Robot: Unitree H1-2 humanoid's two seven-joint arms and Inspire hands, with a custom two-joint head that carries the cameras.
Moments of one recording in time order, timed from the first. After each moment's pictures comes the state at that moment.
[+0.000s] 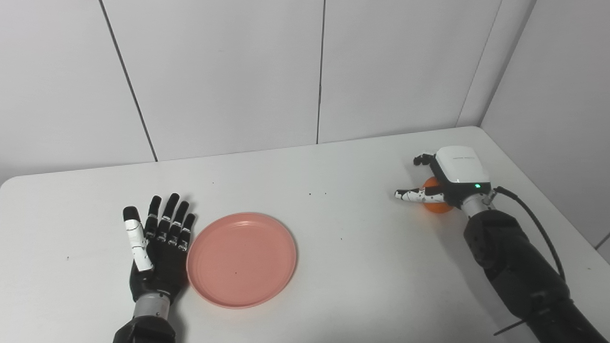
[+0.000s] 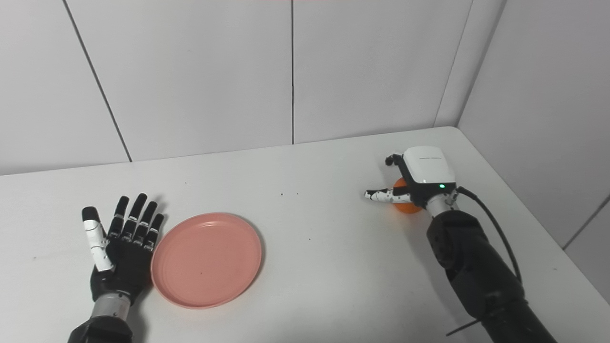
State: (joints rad) left arm -0.23 -0.15 0.20 0.08 -0.63 0.26 -0.06; right arm -0.38 -0.55 0.12 0.27 -0.92 0.14 -0.05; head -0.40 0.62
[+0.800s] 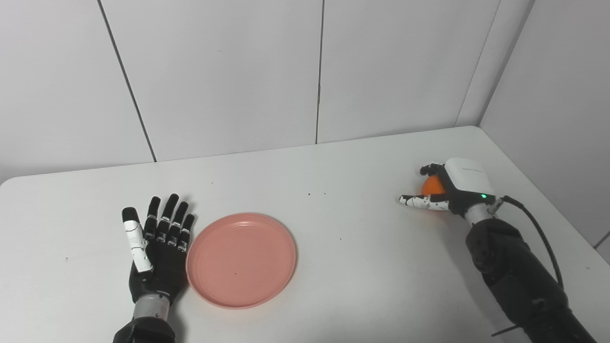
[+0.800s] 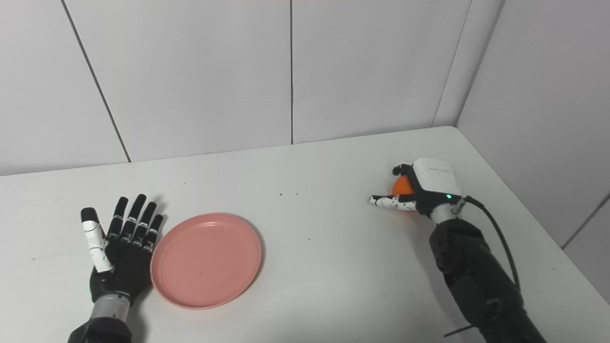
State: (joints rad) left arm -0.22 -0.15 0.20 0.07 -0.63 0.26 -0.06; right arm -0.36 -0.51 0.06 0.30 -0.76 0.19 -0.05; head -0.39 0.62
